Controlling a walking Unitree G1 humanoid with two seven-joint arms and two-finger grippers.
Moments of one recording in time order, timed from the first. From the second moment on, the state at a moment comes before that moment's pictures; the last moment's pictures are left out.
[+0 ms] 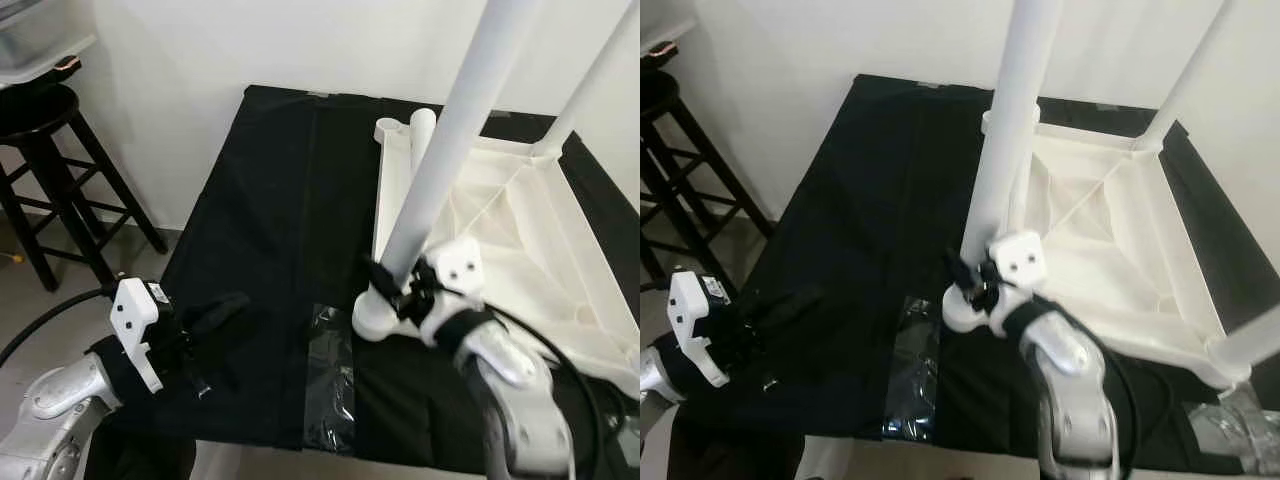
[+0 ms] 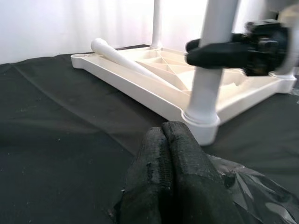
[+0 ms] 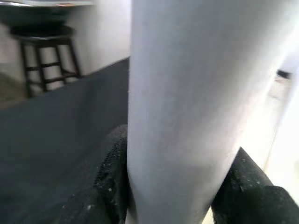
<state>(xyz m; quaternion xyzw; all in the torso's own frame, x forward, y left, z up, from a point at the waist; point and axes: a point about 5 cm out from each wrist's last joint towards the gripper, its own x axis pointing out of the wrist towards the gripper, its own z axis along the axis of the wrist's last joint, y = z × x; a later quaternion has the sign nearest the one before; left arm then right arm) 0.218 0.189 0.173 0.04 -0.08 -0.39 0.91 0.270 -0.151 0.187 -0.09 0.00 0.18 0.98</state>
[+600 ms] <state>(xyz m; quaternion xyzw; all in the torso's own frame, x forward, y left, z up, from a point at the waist) 0.220 0.187 0.175 0.05 -0.09 -0.39 0.91 0.312 -0.146 0.216 -0.11 -0.02 0.52 0.85</state>
